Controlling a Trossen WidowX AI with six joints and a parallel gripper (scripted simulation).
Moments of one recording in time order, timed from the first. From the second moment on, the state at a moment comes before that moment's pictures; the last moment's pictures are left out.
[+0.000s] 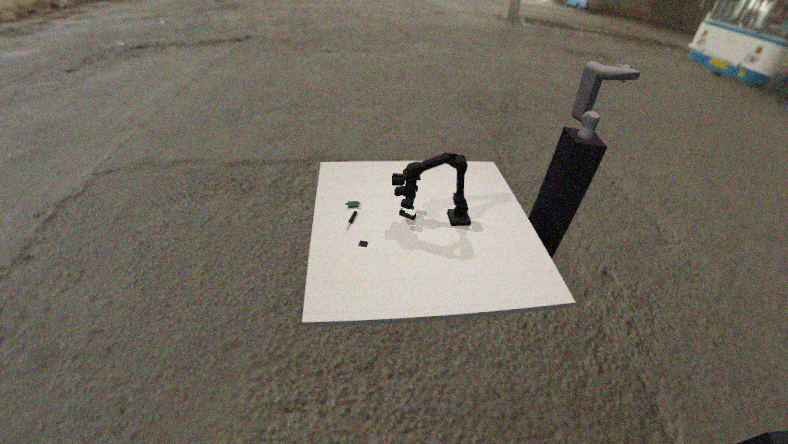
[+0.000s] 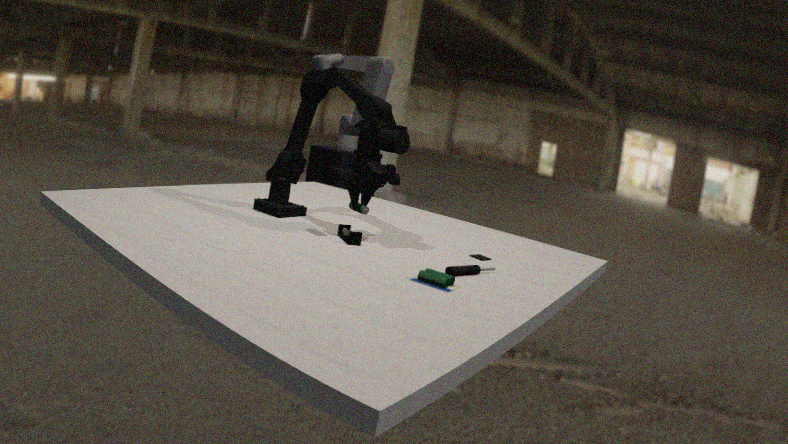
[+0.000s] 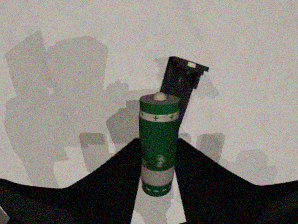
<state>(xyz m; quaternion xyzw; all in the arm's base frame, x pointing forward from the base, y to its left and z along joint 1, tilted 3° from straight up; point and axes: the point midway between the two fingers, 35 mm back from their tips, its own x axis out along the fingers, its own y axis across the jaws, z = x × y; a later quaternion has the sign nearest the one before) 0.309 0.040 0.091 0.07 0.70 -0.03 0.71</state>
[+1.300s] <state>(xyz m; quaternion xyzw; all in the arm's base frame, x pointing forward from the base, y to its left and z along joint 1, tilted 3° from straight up) 0.319 0.021 0.051 0.14 0.59 -0.14 0.79</state>
